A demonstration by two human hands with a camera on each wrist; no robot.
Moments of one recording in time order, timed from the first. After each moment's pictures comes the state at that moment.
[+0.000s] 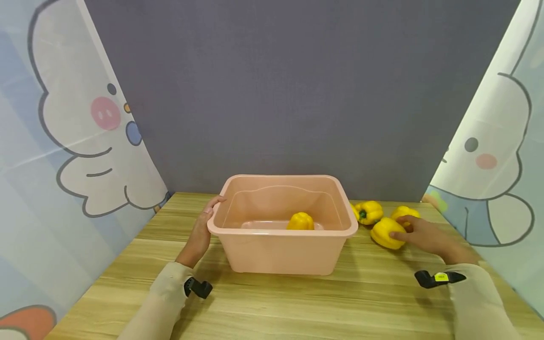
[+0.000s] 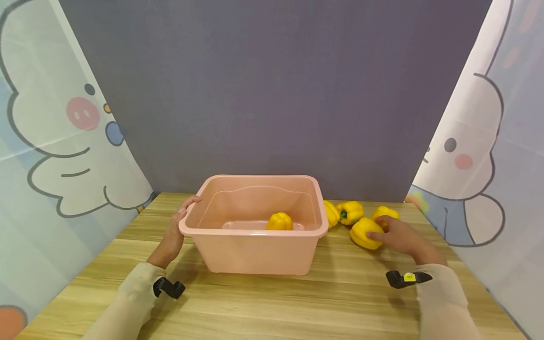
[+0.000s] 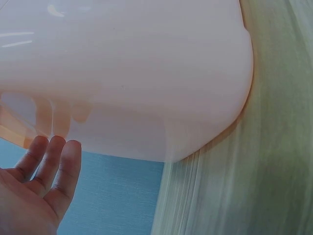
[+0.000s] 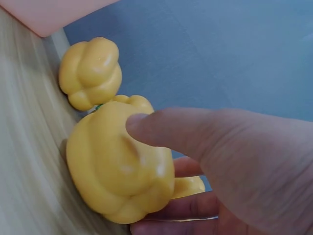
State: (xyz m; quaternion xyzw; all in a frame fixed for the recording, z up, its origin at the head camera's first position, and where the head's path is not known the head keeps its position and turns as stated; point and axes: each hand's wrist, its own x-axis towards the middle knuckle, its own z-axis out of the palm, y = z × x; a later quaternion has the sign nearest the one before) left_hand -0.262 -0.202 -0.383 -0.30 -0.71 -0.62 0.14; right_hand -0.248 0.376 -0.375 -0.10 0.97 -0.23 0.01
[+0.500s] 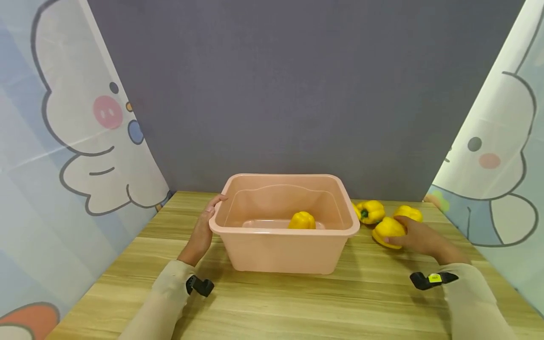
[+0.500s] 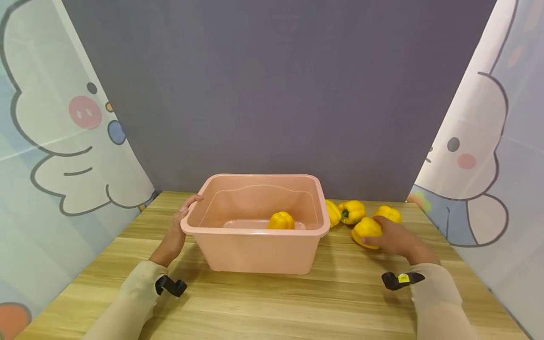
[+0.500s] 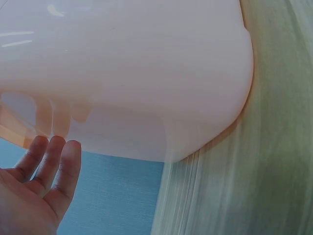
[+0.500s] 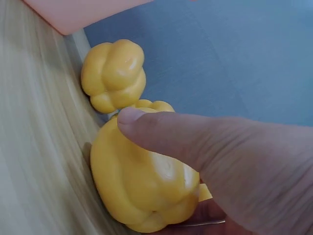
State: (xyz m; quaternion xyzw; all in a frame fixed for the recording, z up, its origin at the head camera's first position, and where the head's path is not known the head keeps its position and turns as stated) left_hand -0.262 -0.203 -0.383 -0.29 -0.72 -0.62 0.14; right_hand -0.251 0.362 -0.384 -0.10 0.97 -0.21 0.00
